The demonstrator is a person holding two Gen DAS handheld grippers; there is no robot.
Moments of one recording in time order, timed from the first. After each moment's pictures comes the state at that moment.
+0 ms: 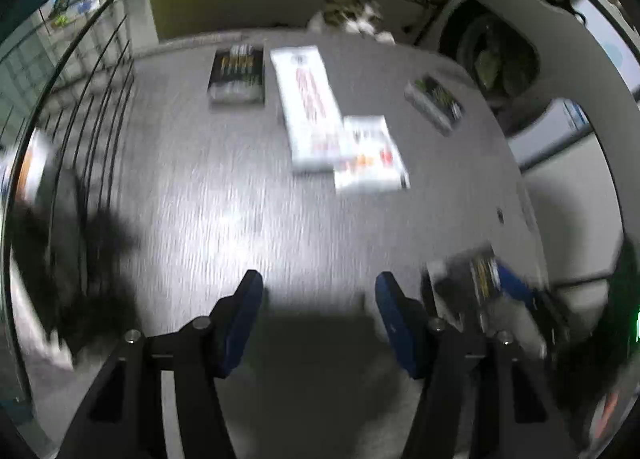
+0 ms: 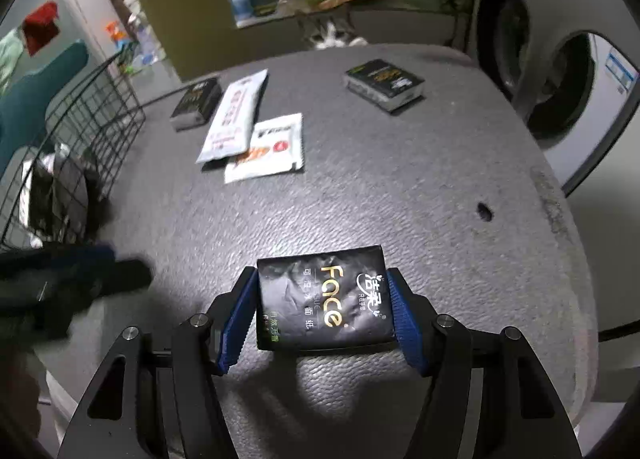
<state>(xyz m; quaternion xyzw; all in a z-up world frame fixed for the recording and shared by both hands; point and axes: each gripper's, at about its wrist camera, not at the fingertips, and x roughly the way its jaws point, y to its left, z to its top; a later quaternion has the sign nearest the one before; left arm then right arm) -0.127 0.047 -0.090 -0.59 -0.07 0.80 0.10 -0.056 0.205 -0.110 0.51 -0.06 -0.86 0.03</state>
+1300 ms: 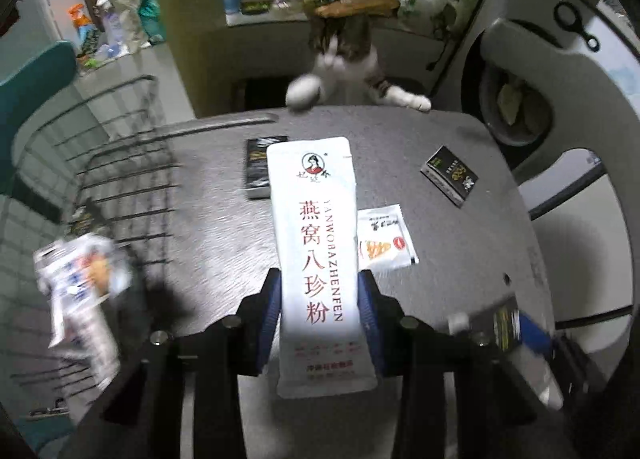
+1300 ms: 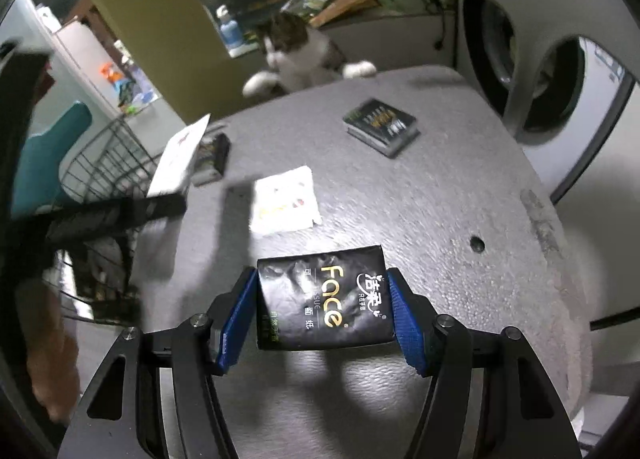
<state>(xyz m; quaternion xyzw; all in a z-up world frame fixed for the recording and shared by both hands) -0.136 0.050 -0.032 -0.55 -0.03 0.83 0.05 -0.073 0.201 -0.058 0.50 -0.12 -0.86 0.04</state>
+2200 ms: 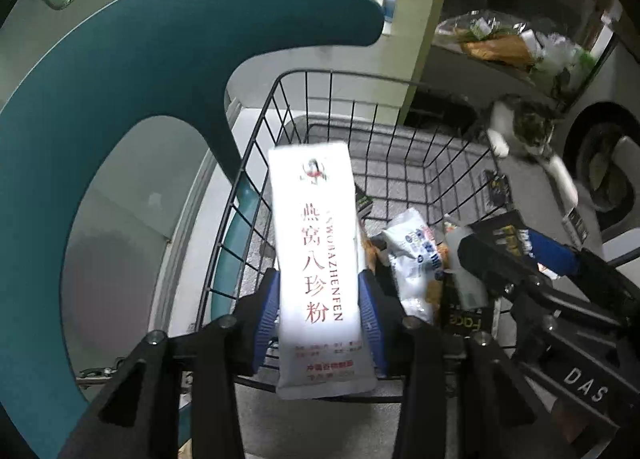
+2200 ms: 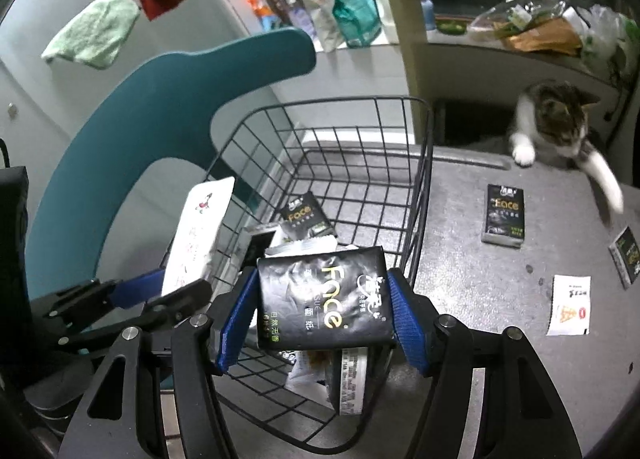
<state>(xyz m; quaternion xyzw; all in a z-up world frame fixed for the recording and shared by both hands) -0.099 -0.188 -0.004 -0.55 -0.07 0.83 -0.11 -0.154 -0.046 -0.016 0.51 -0.05 -0.82 0.25</state>
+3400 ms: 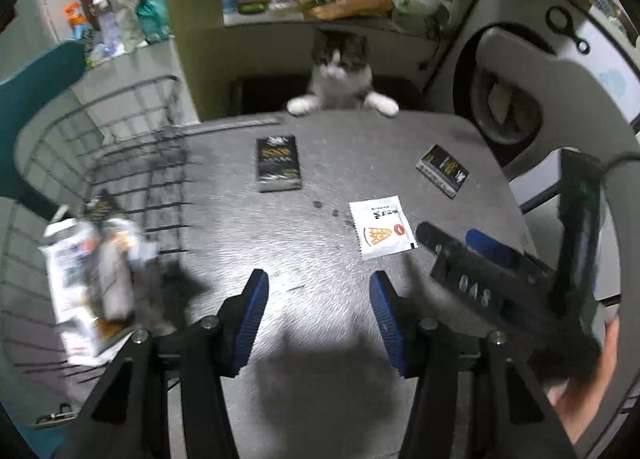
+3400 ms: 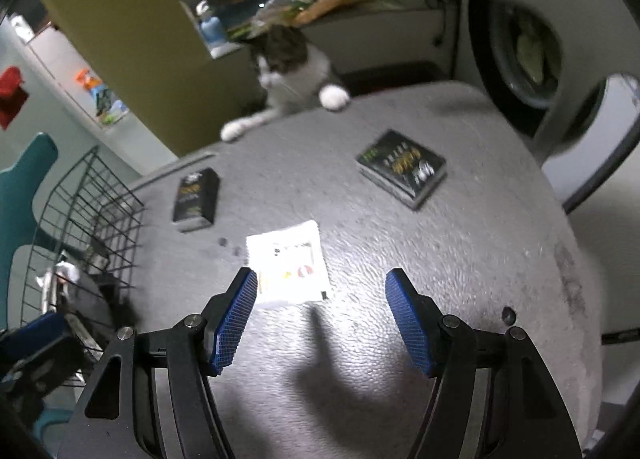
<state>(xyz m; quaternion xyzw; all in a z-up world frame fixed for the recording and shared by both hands) -0.144 0.038 -0.036 -0.57 -0.03 0.82 0.07 -0.158 0.209 -0.089 0.53 -0.13 -0.84 0.01</state>
